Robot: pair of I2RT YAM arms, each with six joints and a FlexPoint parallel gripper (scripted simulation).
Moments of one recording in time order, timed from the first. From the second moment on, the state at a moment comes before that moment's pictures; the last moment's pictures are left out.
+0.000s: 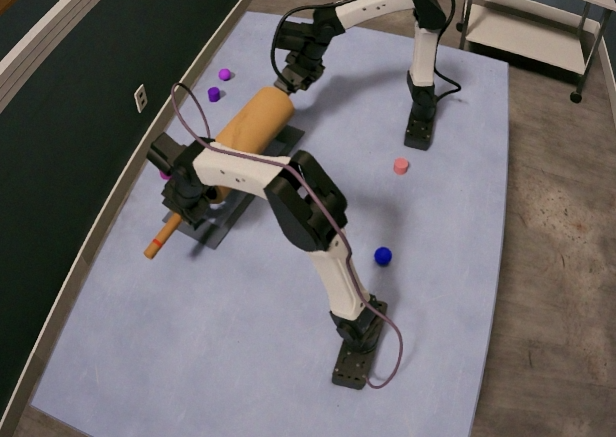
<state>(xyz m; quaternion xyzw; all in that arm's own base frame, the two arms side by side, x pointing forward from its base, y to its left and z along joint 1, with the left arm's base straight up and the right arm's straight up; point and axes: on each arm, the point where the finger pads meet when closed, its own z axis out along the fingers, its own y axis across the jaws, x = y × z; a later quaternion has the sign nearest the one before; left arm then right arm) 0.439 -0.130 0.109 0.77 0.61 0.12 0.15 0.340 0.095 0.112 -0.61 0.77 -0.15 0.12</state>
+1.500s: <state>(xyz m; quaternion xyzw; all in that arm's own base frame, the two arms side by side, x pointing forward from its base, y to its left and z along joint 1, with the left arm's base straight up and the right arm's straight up) 0.469 -0.134 0.063 0.77 0.61 0.12 0.15 0.373 0.091 0.063 -0.62 0.76 -0.15 0.12</state>
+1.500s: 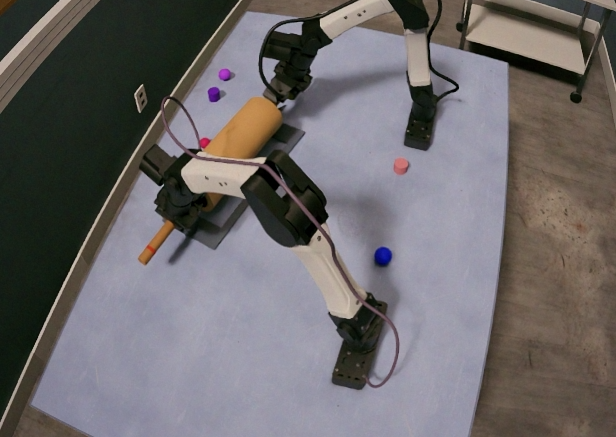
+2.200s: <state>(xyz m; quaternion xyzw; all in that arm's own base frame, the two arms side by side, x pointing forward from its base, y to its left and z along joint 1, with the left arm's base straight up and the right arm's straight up) 0.465 -0.133 0.062 0.77 0.61 0.11 0.14 0.371 0.092 0.064 -0.62 0.76 -0.14 0.12</state>
